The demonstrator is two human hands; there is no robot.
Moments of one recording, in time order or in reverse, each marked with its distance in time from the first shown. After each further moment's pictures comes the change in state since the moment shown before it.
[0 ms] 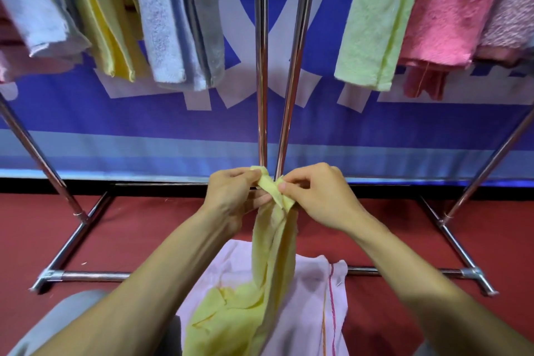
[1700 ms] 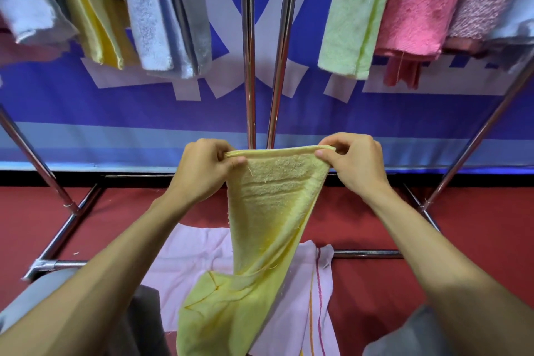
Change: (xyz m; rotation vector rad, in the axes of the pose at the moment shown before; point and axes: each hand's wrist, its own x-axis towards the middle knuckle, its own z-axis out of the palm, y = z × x) left_hand 0.007 0.013 -0.034 1.050 0.037 0.735; right_hand -0.004 0.039 -0.048 0.009 0.381 0.088
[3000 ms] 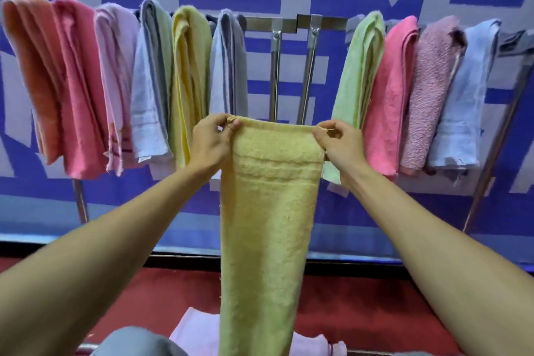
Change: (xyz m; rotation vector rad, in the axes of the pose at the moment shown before) left_hand 0.065 0.084 -0.160 -0.343 0.527 0.222; right_hand 0.057 -0.184 -0.073 0.577 0.154 -0.070
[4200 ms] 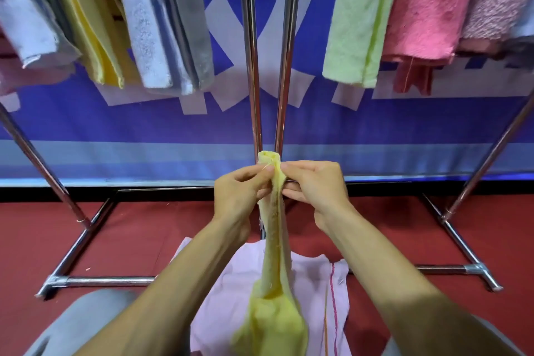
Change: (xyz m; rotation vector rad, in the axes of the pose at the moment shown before) left_hand -0.178 -0.075 0.123 -0.607 -0.155 -0.973; right_hand -0.096 0.181 0.019 0.147 -0.084 0.685
